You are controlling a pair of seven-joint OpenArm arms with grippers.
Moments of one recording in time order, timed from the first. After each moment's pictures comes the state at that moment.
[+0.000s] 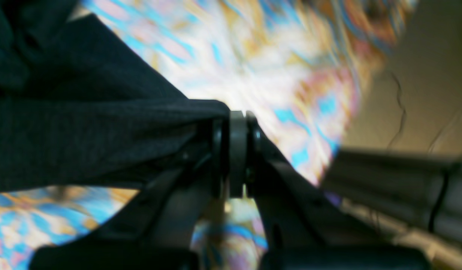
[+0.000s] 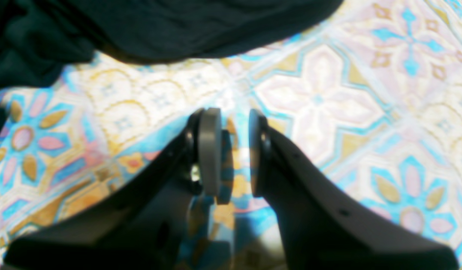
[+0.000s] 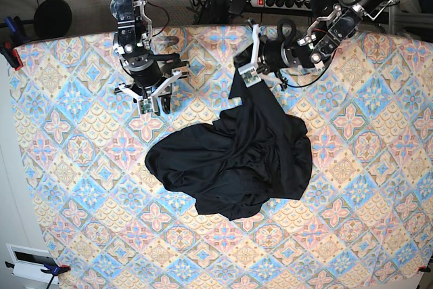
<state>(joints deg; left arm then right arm) 3.3 -32.6 38.1 100.1 -27.7 -25.0 42.8 -14.4 2.5 -0.9 89.1 -0.5 11.1 -16.3</state>
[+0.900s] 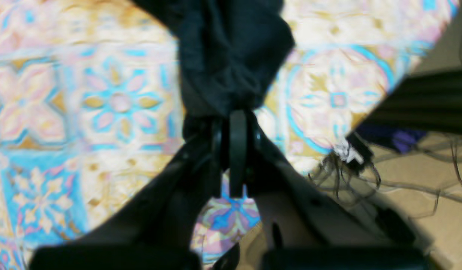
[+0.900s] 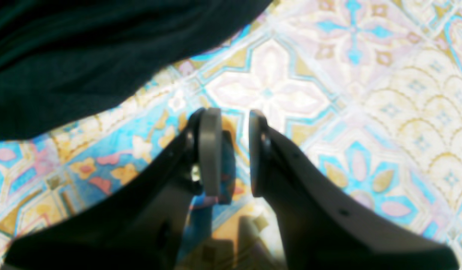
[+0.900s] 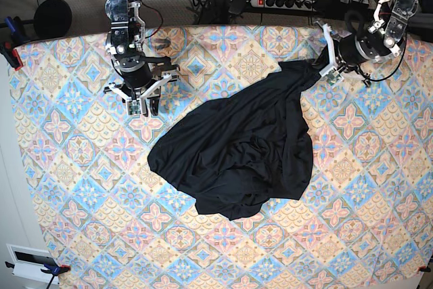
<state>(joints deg) 28.3 -43.7 1.0 110.9 -28.4 -27.3 42.0 -14.3 2.5 2.1 89.1 -0.4 11.0 -16.4</state>
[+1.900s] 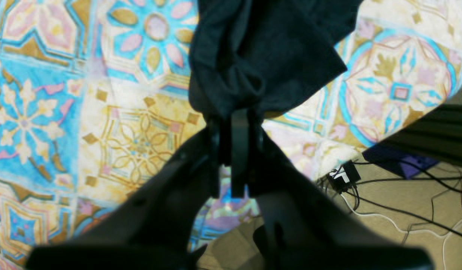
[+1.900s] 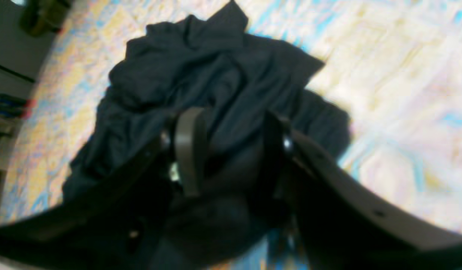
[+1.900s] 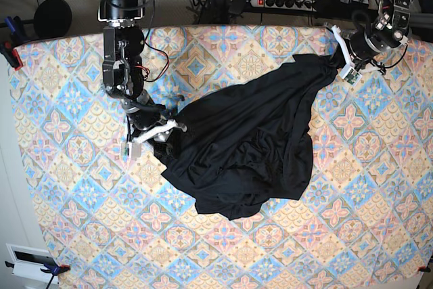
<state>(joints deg) 31.1 -35.7 -9.6 104.7 -27.9 -27.3 42.5 -0.8 2.7 1.8 84.0 34.7 10.8 -29.0</state>
